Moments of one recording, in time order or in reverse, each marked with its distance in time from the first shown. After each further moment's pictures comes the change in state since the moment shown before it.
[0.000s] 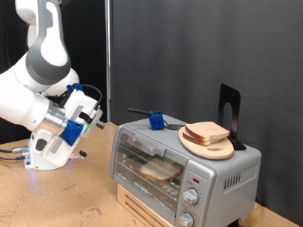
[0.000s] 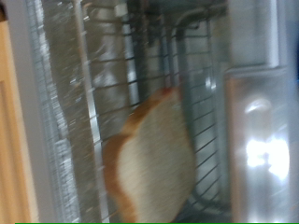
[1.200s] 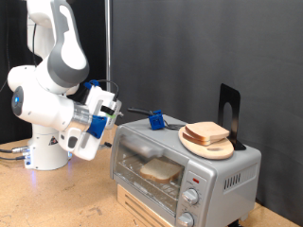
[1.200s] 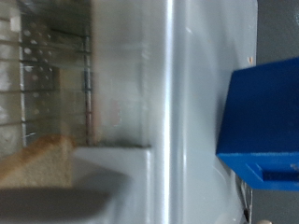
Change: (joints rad) arm 0.102 -0.037 0.058 -0.079 0.157 -0.032 -0.097
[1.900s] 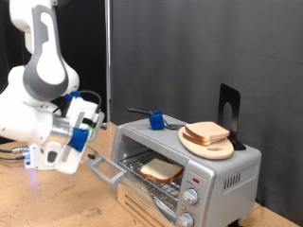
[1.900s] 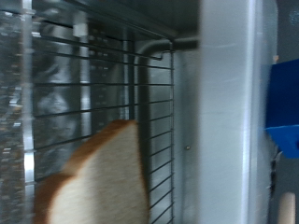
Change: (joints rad) arm -0.047 0.121 -0.085 0.086 -0.127 -0.040 -0.040
